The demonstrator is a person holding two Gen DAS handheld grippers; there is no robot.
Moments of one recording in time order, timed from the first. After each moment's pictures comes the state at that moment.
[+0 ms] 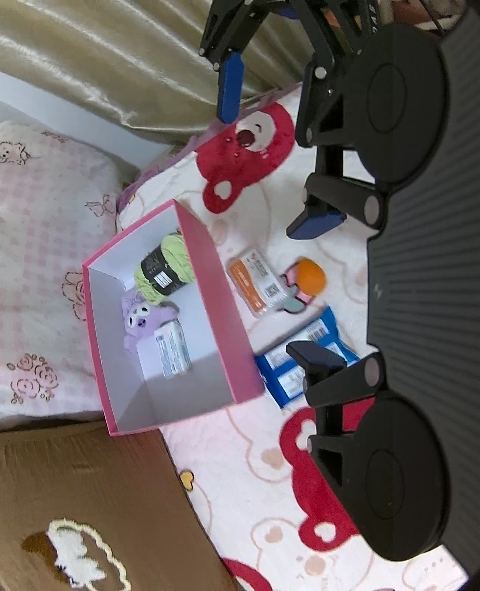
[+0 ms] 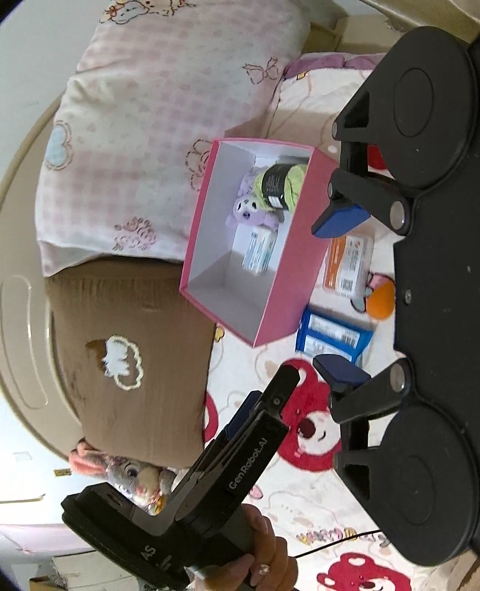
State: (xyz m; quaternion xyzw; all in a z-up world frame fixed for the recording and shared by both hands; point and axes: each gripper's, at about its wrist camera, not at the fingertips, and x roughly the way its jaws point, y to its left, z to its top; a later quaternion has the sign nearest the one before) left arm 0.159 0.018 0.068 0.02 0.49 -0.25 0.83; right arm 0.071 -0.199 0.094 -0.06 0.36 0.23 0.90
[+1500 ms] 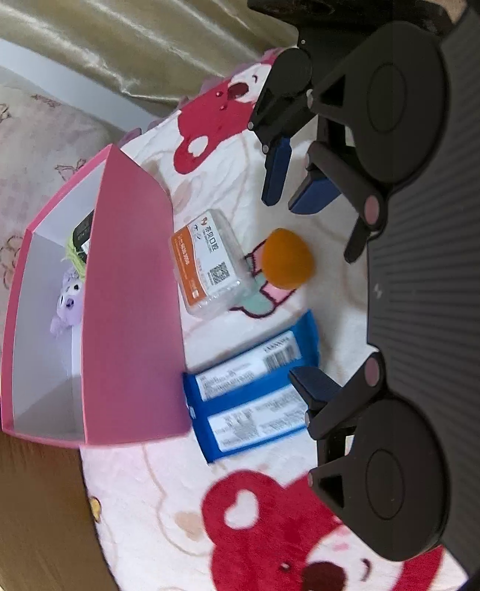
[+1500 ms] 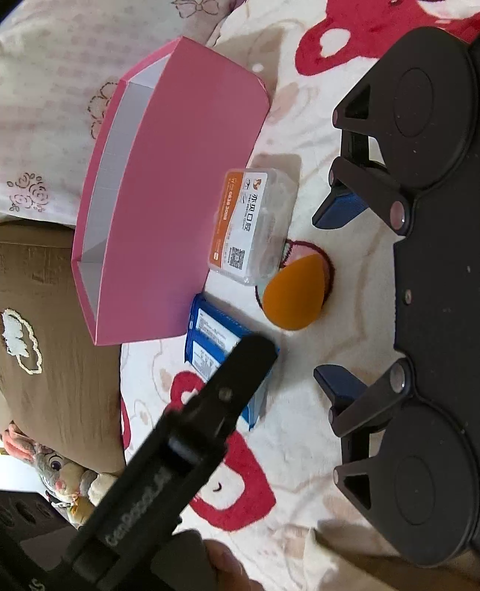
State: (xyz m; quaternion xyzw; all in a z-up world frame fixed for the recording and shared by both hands) left arm 0.146 -0.008 -0.112 -0.04 0.46 -0.24 0.85; right arm 0.092 -0.175 -0.120 -0.11 0.34 0.24 0.90
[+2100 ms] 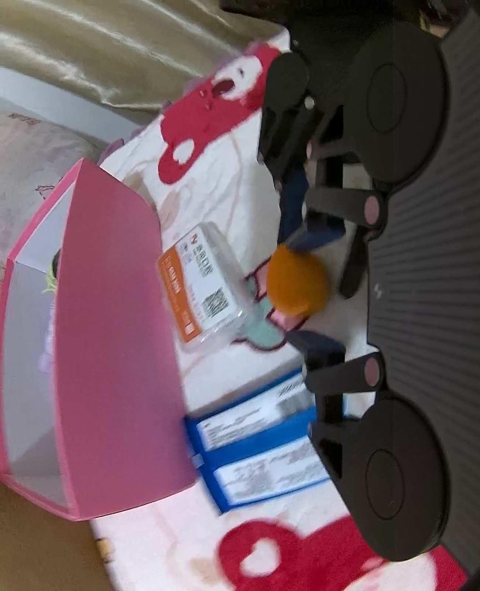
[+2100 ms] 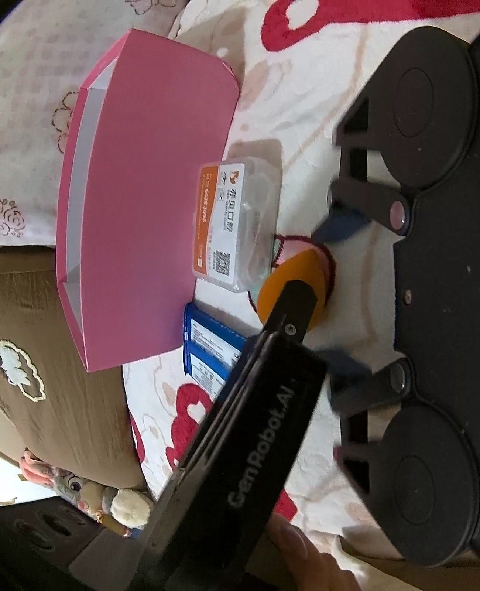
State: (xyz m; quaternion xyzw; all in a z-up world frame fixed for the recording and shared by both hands) left arm 0.155 -0.033 -0.140 -0.04 0.46 -0.27 0.85; right arm 0.105 -0.182 -0.128 -0.05 0.36 0.23 0.90
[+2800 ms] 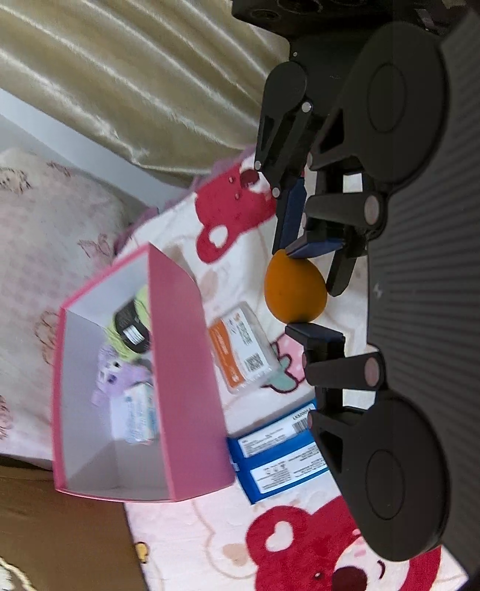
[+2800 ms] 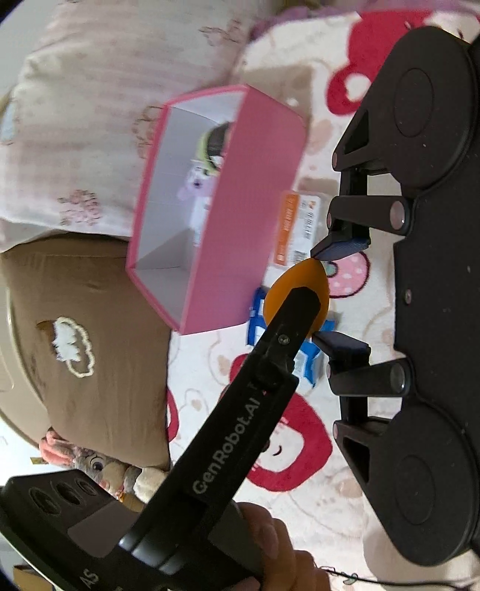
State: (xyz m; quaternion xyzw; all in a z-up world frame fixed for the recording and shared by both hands) left arm 0.128 -0.016 -0.020 -0.07 0.46 -0.32 0.83; right arm 0.065 -0.178 -0.001 -0.09 0.35 0.23 0.90
